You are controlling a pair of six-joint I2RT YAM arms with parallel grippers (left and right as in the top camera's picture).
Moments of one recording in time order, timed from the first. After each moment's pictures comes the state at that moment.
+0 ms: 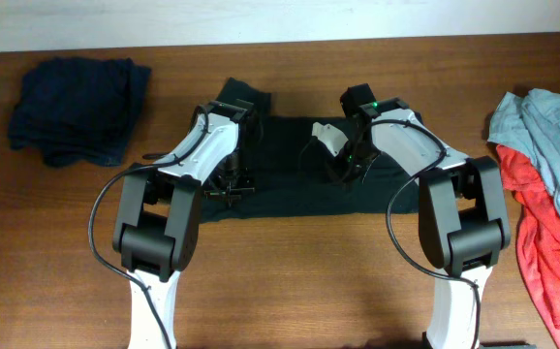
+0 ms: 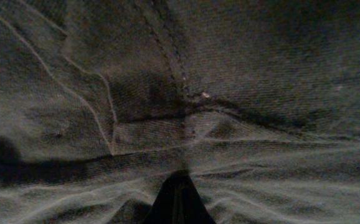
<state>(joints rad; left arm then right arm) -0.35 2.25 1.69 -1.25 -0.02 -0.44 0.24 2.15 1.56 -0.96 -0.39 -0.43</state>
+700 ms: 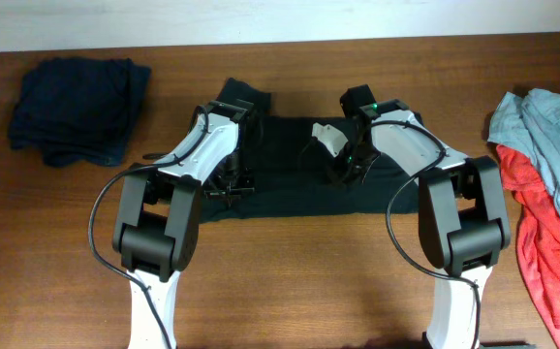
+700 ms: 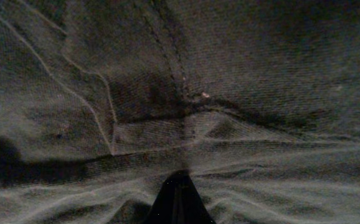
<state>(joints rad) -0.35 2.25 1.69 -1.25 -0.02 -0.44 0.24 2.15 1.54 -0.94 -0.39 -0.43</state>
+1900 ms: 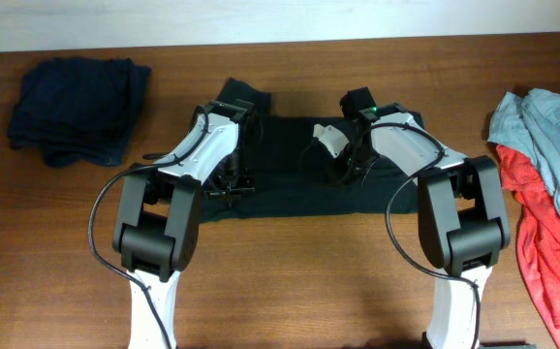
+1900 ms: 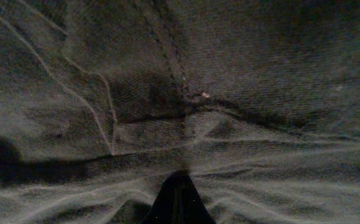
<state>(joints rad) -0.35 2.25 1.69 -1.25 -0.02 -0.44 0.24 2.15 1.52 -0.88 -0.36 -0.39</state>
